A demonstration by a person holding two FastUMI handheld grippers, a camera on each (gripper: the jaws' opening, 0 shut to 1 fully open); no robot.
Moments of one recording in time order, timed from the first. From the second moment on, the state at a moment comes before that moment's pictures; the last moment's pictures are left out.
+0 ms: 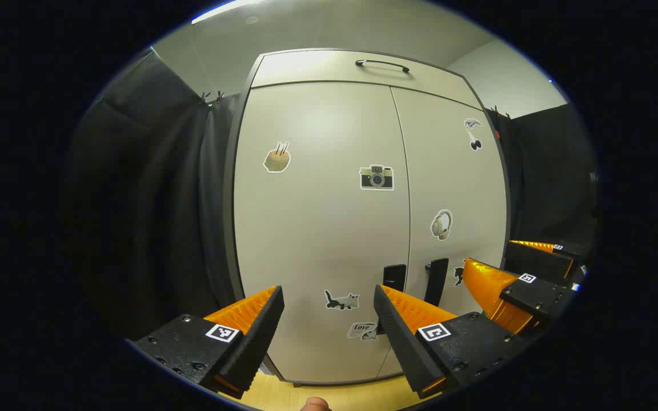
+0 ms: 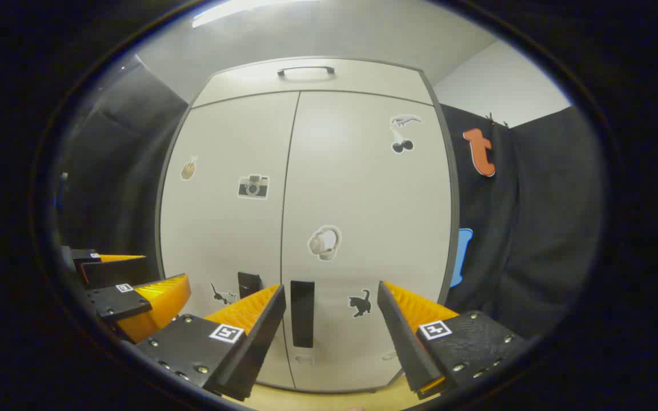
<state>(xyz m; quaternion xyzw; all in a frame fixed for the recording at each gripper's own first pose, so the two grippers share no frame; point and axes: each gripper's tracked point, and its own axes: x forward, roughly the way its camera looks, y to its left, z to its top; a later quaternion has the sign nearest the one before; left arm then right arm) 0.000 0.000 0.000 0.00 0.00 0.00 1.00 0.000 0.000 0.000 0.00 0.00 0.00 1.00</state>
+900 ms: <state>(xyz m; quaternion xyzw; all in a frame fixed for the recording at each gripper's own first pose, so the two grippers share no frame) -0.002 0.041 -0.004 -0.01 0.01 0.06 1.00 0.068 0.028 -0.065 0.00 0.07 0.02 1.00</state>
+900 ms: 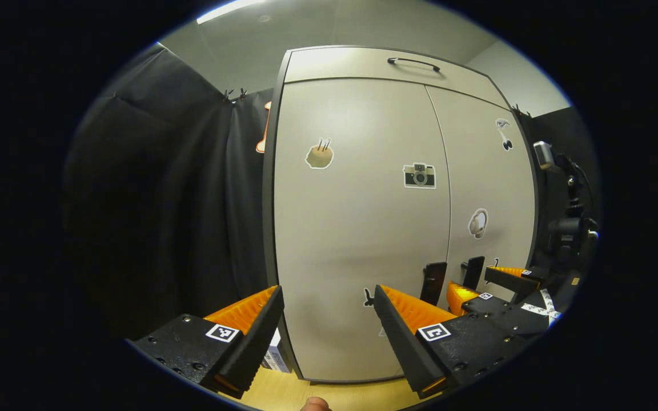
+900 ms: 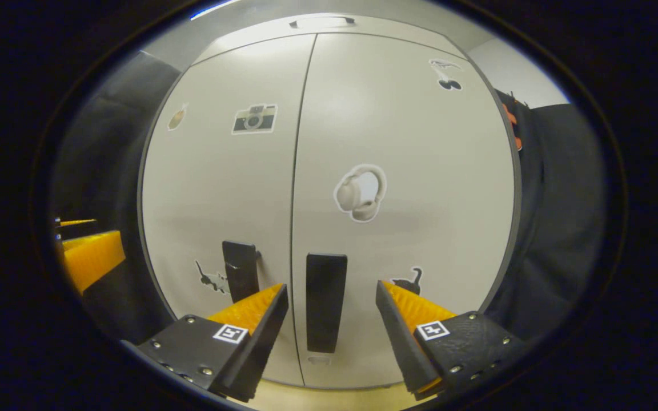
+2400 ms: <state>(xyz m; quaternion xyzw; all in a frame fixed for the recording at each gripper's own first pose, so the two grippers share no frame) -0.076 0.059 -0.001 -0.02 0.01 0.10 0.99 0.062 0.038 -0.076 0.03 0.08 0.08 0.99</state>
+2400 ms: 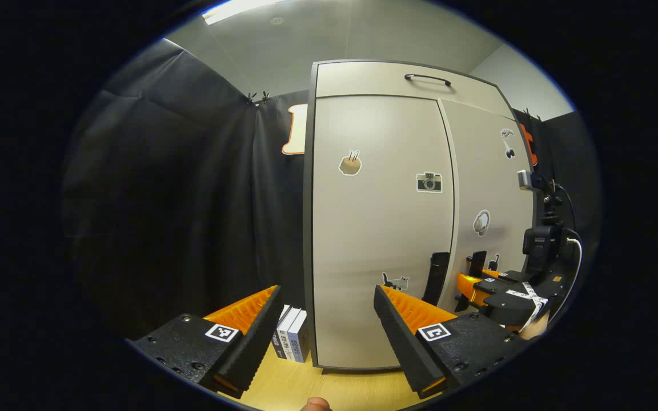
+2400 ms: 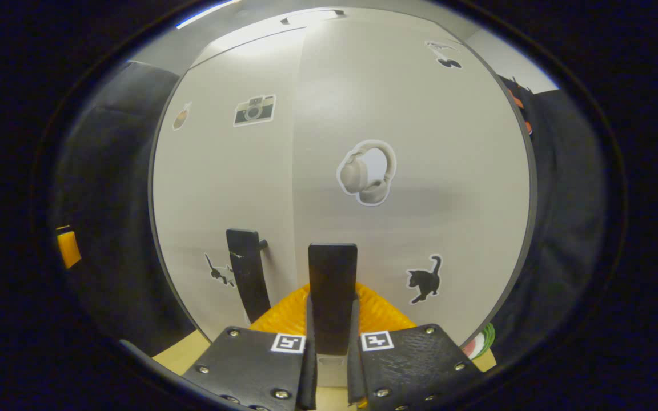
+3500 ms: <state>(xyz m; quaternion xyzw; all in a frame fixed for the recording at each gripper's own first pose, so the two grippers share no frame) -0.084 0.020 -0.012 -0.02 0.03 0.04 1.00 0.012 0.012 -0.069 0.05 0.08 0.16 0.98</state>
